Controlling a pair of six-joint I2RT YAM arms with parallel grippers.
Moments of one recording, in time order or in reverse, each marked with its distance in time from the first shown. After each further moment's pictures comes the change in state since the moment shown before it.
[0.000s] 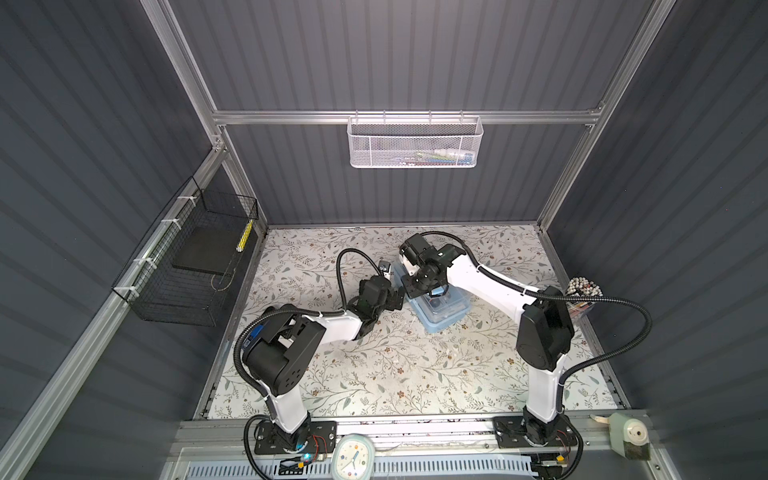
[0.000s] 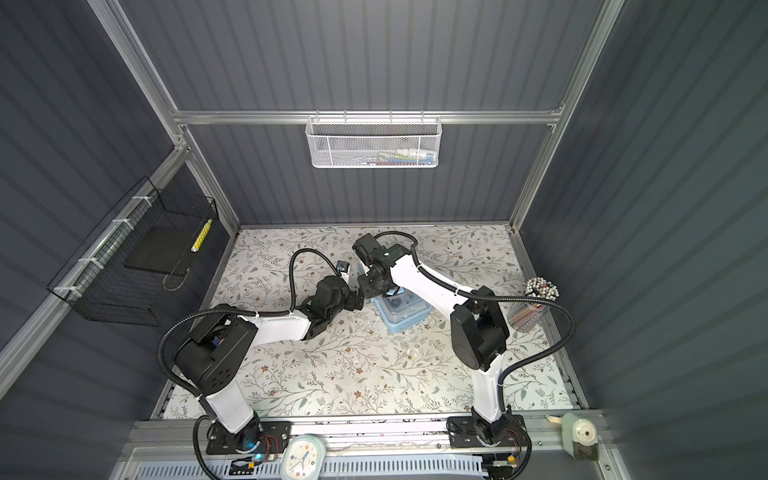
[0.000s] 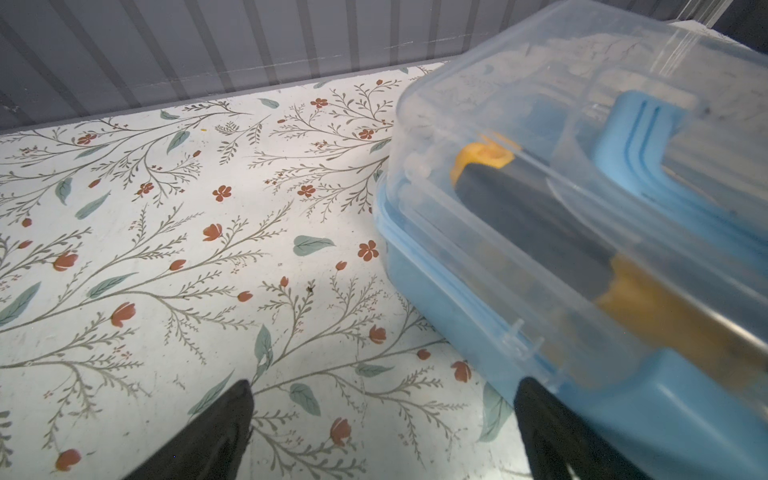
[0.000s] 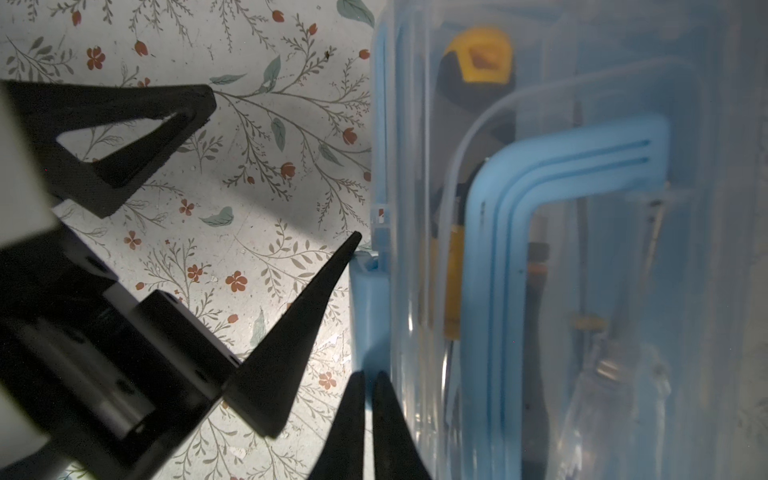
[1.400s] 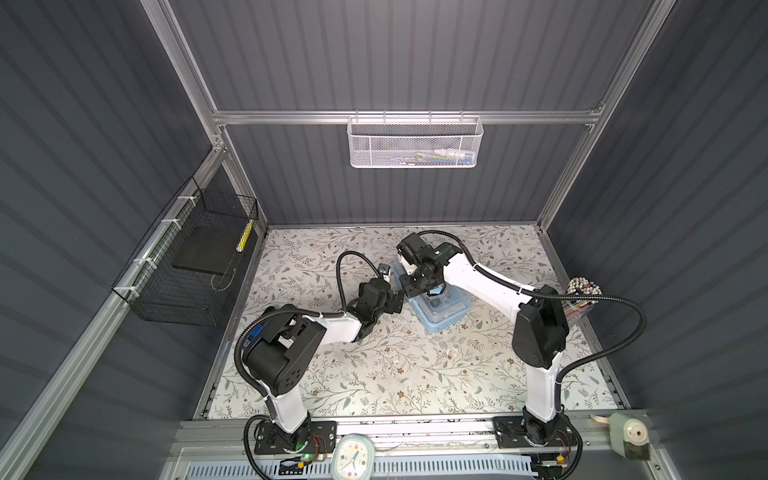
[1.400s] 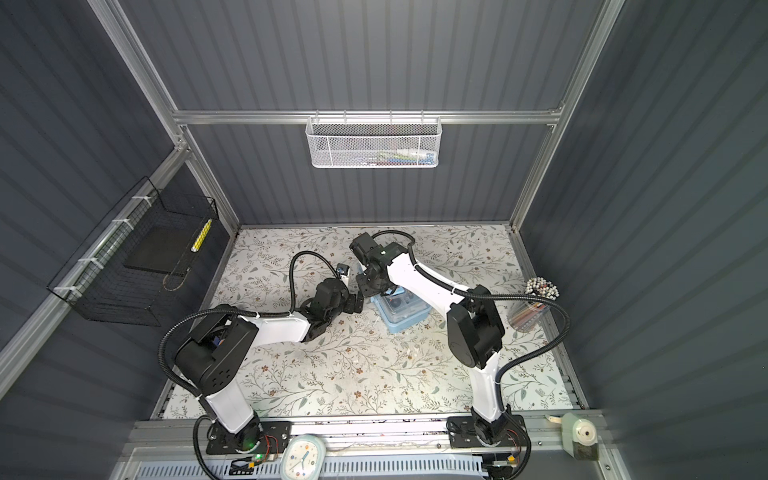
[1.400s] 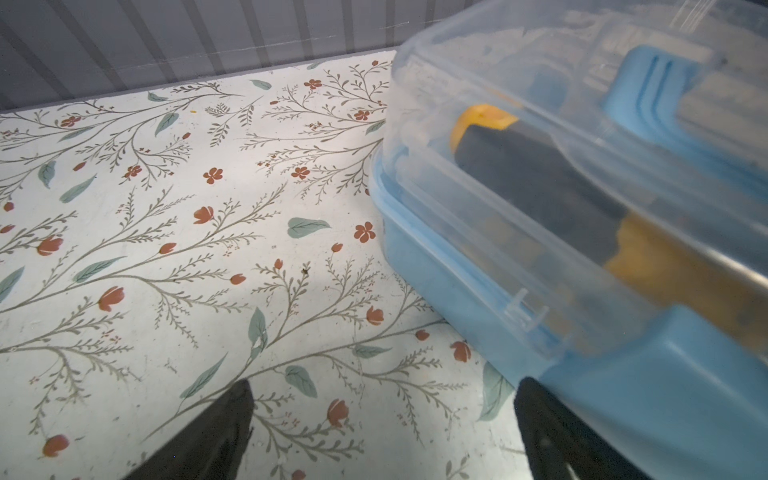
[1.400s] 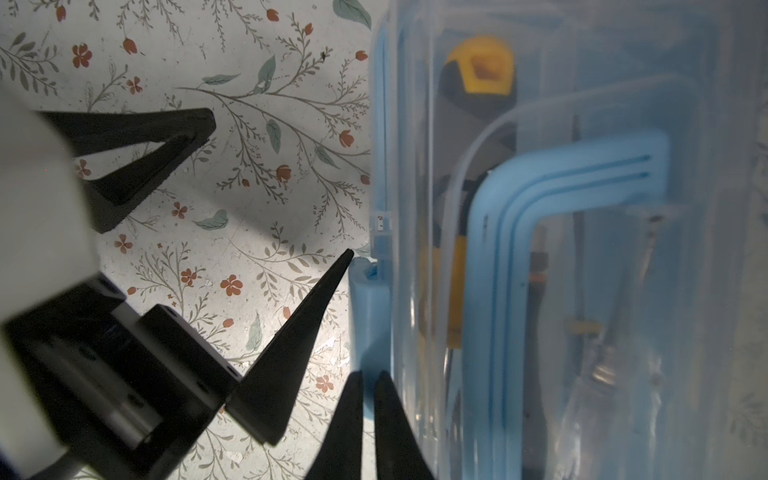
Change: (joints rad) left arm 0.000 0.000 -0.027 0.003 0.015 -0.003; right arm 0.006 0.034 0.050 -0.035 0.019 0.000
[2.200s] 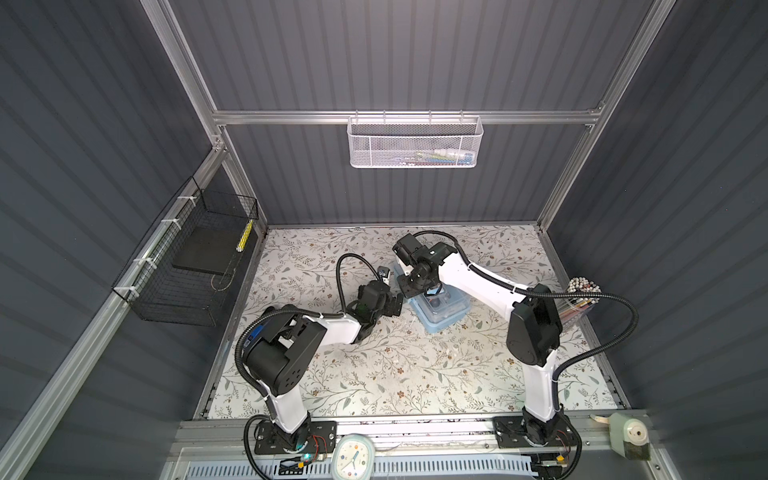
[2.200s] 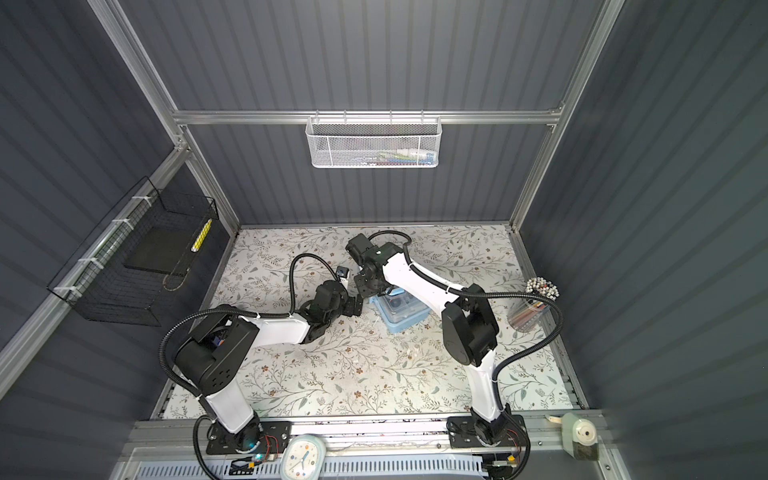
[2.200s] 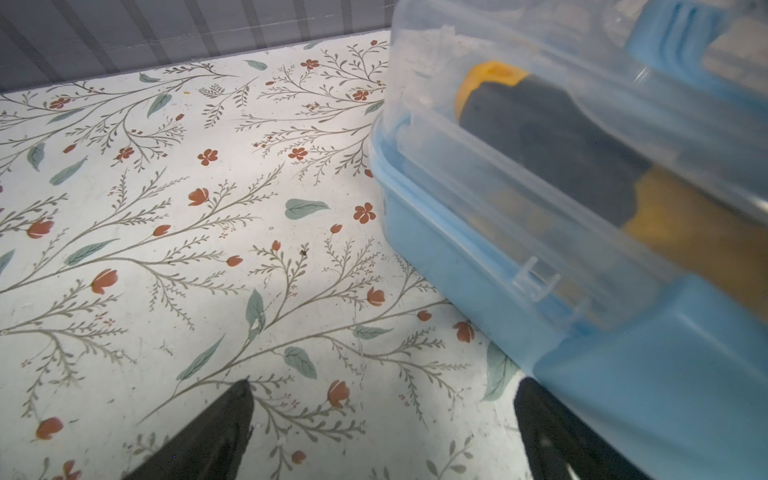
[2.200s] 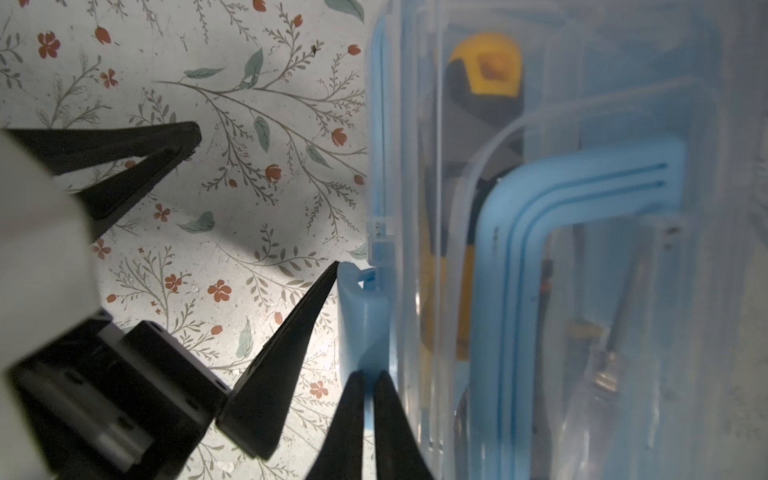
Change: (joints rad) left arm 0.000 0.000 -0.019 -0.002 0.006 -0.001; right arm 0.016 0.038 0.042 -0.030 0.040 0.007
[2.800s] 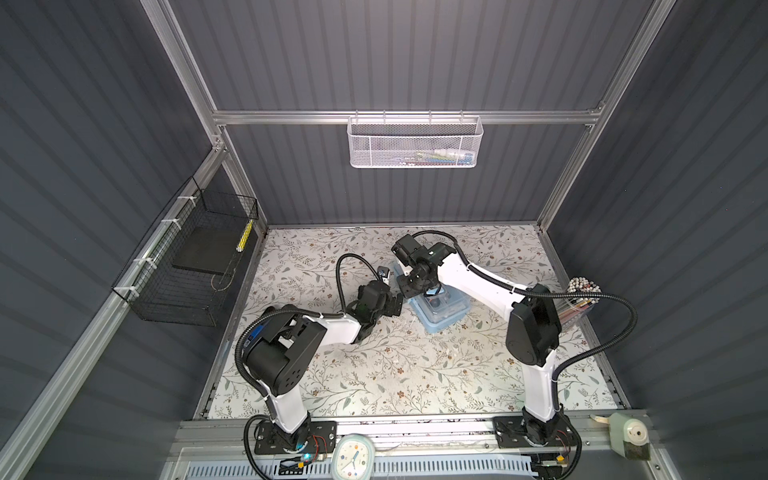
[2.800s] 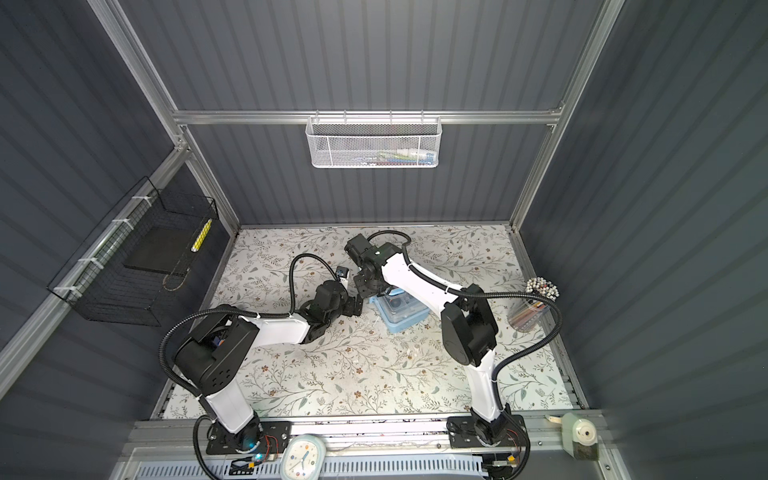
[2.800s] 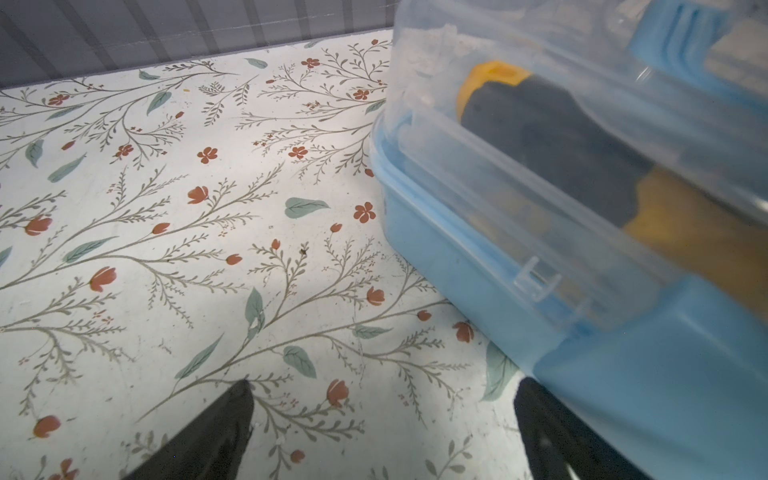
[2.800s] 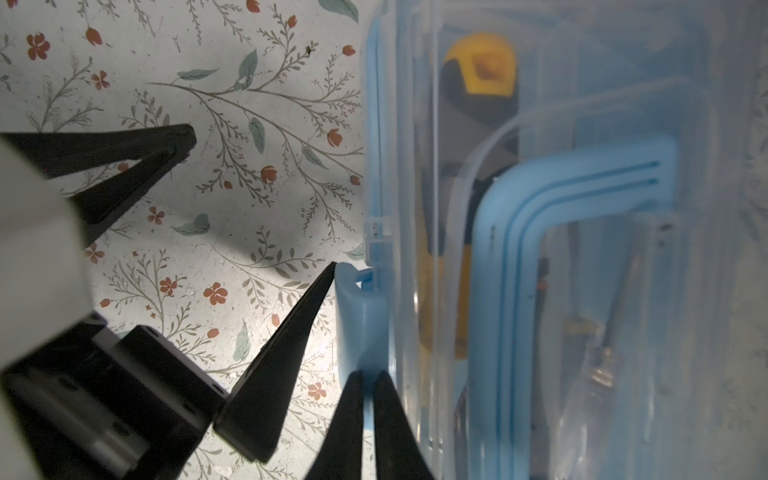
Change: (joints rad) left arm 0.000 0.000 0.000 0.000 0.003 -0.009; right arm 0.005 0.003 0.005 -0.007 0.019 0.011
